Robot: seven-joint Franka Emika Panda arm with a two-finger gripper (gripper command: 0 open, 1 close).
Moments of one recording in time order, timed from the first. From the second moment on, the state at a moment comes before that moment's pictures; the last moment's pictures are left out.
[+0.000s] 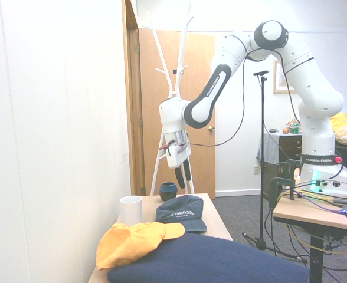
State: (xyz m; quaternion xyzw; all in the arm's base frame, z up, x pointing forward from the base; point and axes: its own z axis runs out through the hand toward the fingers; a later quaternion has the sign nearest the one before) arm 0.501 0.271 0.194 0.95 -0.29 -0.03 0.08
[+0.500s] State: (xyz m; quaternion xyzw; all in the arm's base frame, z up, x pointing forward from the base) arm 0.527 0.252 0.144 0.94 -0.33 -0.05 0.08
